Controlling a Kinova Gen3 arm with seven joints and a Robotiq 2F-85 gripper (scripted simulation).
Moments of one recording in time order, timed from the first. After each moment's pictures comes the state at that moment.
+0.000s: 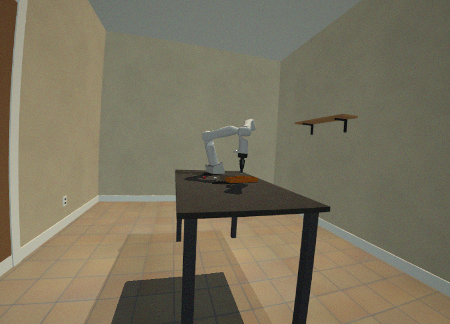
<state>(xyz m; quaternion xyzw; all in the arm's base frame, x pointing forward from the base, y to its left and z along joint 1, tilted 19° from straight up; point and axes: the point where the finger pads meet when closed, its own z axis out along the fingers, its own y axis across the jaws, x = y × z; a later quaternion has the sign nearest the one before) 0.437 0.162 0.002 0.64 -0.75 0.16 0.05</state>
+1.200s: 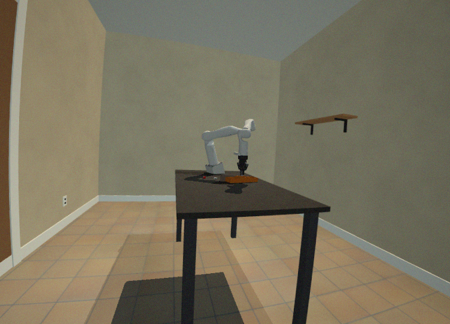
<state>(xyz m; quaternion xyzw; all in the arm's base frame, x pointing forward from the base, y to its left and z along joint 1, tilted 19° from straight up) 0.443 0.163 -0.013 0.79 -0.59 0.14 0.08</state>
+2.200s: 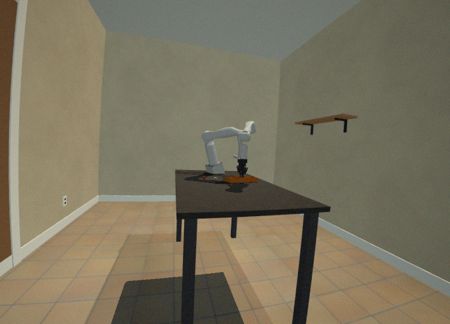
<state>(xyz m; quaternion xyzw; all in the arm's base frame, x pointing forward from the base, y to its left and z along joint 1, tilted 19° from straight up) 0.445 0.153 -0.038 0.79 -0.59 0.15 0.08</state>
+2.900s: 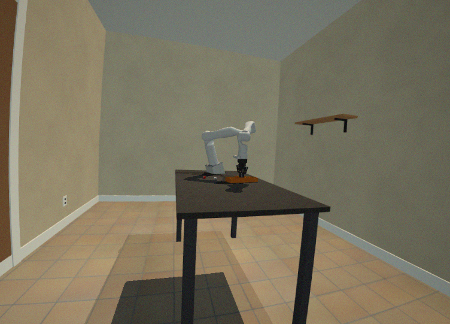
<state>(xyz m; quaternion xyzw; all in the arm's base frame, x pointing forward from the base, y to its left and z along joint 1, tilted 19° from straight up) 0.445 0.152 -0.037 0.79 -0.59 0.15 0.08</state>
